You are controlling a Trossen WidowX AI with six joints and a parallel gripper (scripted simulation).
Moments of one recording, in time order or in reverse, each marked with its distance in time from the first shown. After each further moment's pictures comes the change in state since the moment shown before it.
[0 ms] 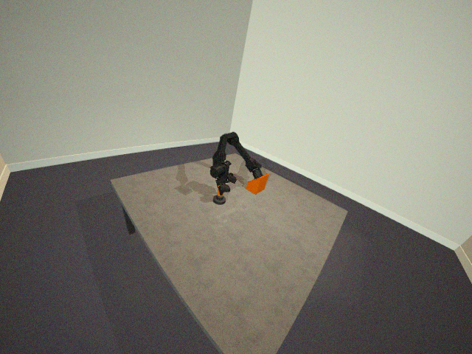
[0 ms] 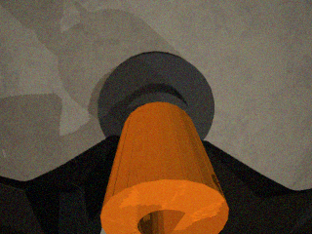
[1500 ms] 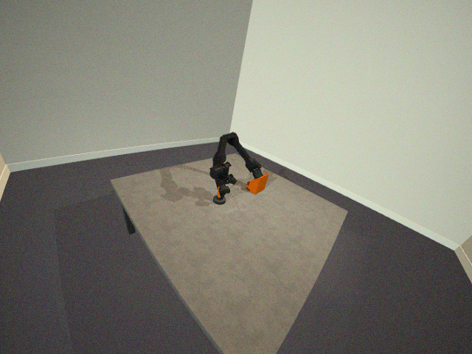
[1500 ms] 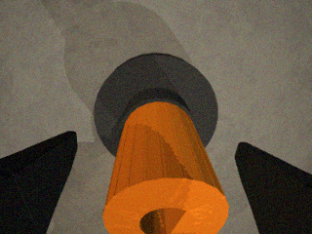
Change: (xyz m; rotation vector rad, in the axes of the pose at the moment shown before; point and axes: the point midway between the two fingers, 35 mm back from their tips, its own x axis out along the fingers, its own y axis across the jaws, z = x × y) arm 0.010 0.000 0.001 0.000 0.002 -0.003
